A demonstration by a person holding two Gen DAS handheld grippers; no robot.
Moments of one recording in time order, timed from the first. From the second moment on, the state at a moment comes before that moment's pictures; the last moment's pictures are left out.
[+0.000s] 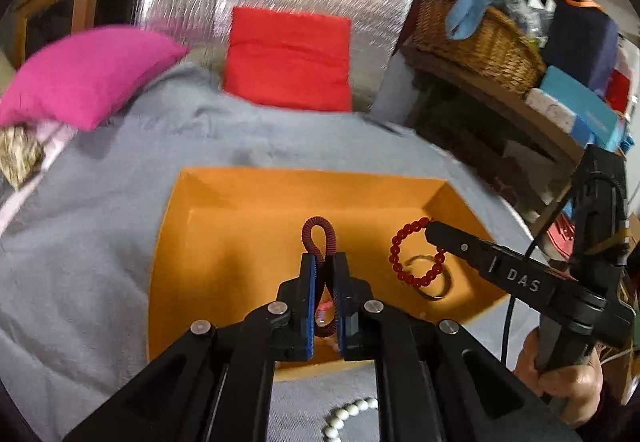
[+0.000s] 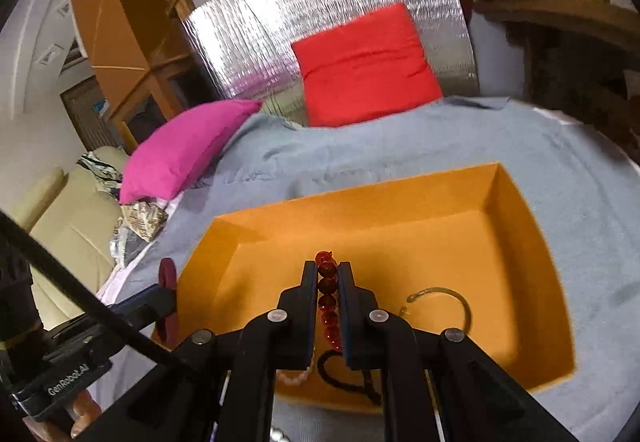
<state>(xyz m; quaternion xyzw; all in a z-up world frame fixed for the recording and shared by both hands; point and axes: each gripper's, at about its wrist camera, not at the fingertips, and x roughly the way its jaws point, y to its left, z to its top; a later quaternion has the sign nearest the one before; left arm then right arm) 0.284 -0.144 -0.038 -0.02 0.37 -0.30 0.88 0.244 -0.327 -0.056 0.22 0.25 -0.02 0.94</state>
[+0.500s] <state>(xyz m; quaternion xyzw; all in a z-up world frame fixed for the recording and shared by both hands) 0.318 -0.166 -0.075 0.00 0.43 -0.25 0.87 0.287 -0.321 -0.072 0.24 0.29 -0.03 0.93</state>
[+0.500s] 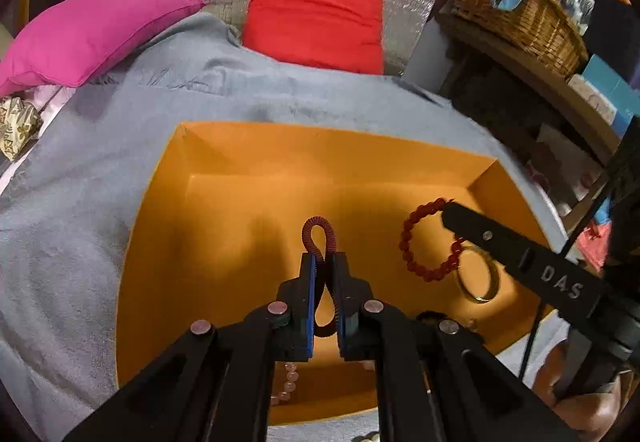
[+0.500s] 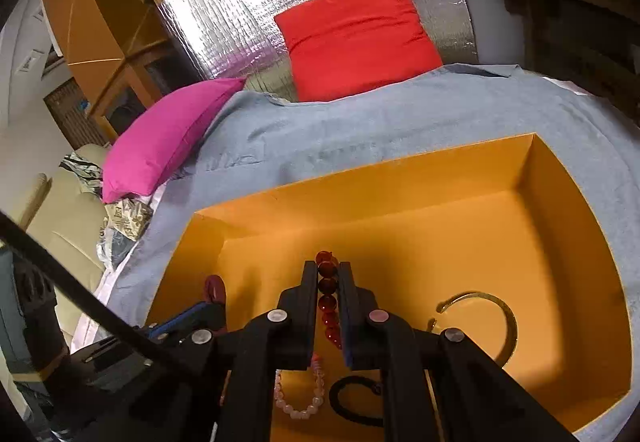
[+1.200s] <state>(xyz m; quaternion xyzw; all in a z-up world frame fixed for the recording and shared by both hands) 0.276 -0.153 -0.057 0.07 0.38 -0.19 0.90 0.239 -0.336 -0.053 0.23 0.25 -0.08 0.94</state>
